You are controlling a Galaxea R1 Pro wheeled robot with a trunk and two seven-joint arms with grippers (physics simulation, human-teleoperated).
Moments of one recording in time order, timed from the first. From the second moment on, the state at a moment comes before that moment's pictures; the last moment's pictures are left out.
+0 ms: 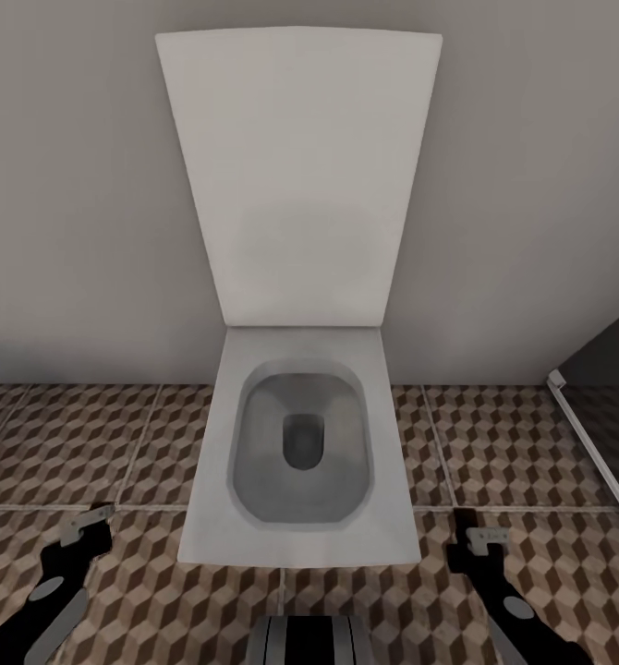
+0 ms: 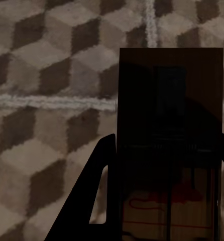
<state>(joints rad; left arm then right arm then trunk) -0.40 0.38 -0.28 -0.71 0.62 -0.15 0.34 -0.46 -0.20 0.22 -0.44 -0.23 -0.31 -0.03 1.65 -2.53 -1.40</state>
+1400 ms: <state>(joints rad) -0.40 0.34 -0.27 -0.73 0.54 -0.16 0.29 -0.46 -0.21 0.22 -0.45 -0.23 -0.31 -0.13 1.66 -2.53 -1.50</state>
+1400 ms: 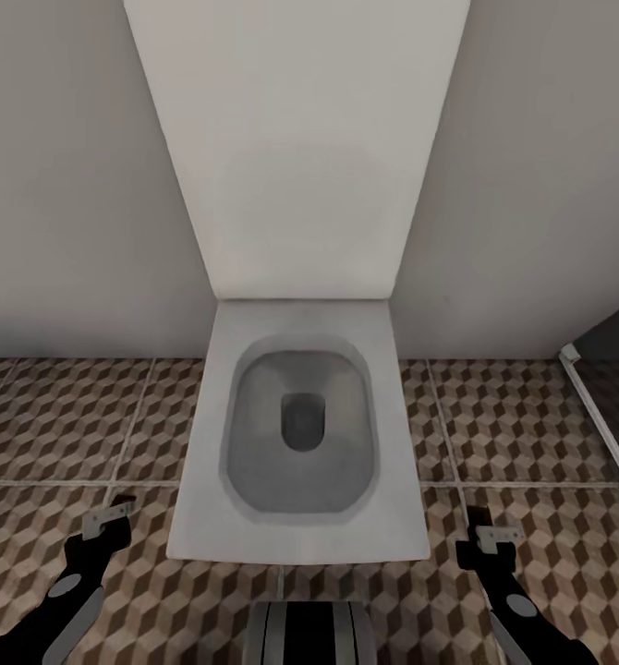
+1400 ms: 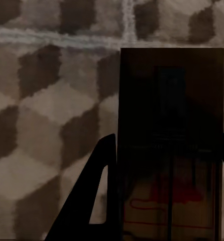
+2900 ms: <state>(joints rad) -0.40 0.34 -0.27 -0.79 0.54 -0.24 0.28 -0.46 -0.21 0.22 -0.63 -0.23 -0.31 -0.13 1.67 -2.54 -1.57</state>
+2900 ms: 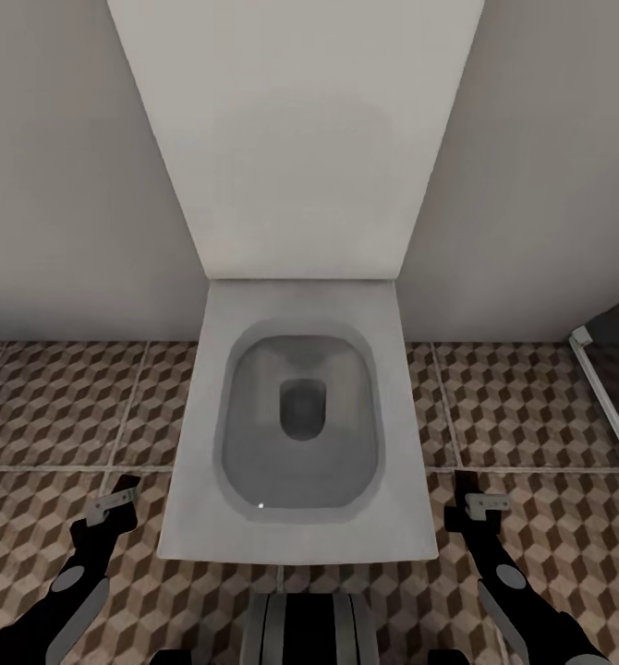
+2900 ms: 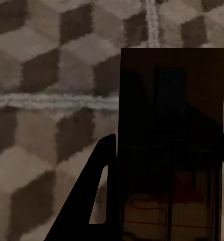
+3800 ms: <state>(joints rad) -0.40 0.31 -0.26 -0.79 0.54 -0.34 0.29 -0.46 -0.21 0.22 -0.63 -0.23 -0.31 -0.13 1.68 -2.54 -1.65</state>
